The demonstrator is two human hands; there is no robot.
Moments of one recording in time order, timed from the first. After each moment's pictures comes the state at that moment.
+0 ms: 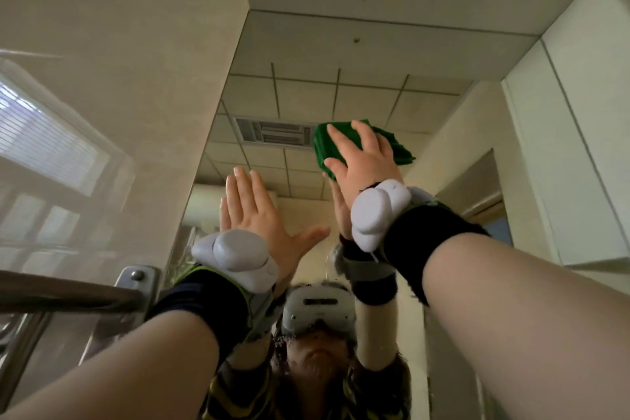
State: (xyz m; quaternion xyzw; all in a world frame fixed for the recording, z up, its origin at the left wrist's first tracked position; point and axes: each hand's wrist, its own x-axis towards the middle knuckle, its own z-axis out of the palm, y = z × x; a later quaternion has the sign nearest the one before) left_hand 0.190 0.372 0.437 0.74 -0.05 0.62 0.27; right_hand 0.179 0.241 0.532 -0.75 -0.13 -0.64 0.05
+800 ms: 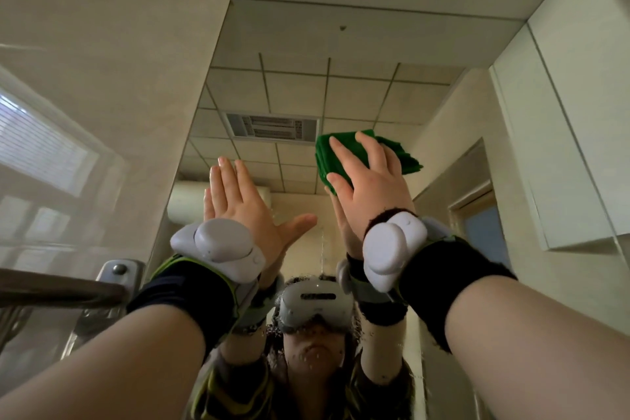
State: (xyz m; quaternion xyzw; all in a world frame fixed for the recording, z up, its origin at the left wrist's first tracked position) left_hand 0.177 0.371 0.437 0.77 -0.04 0.58 0.26; right_hand 0.171 0.217 0.482 -0.73 -0.14 -0.67 0.04
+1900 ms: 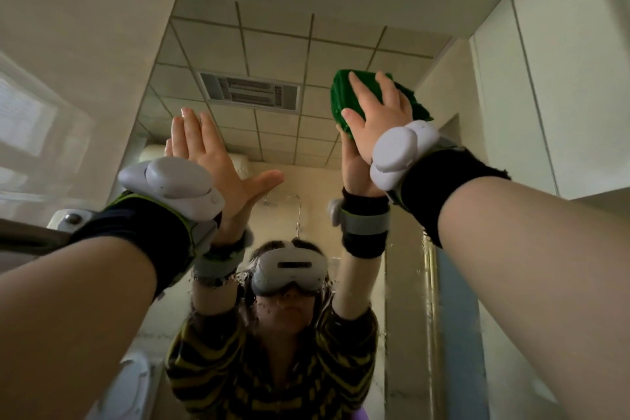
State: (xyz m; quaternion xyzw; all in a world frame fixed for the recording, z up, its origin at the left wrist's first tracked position) left_hand 0.187 0.375 0.439 0.78 -0.05 0.58 0.23; right_hand 0.159 0.176 0.524 -0.75 -0.04 -0.66 0.06
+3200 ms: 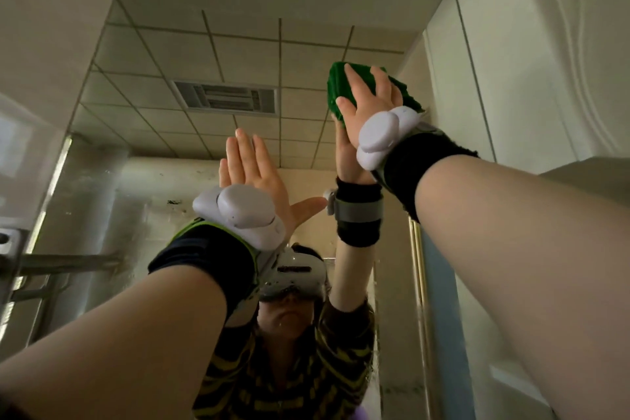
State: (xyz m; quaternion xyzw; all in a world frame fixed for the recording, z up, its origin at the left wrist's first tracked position) left_hand 0.167 0.253 0.429 0.77 -0.11 0.59 0.21; right_hand 0.184 0.099 0.551 -0.66 -0.03 -0.75 0.07
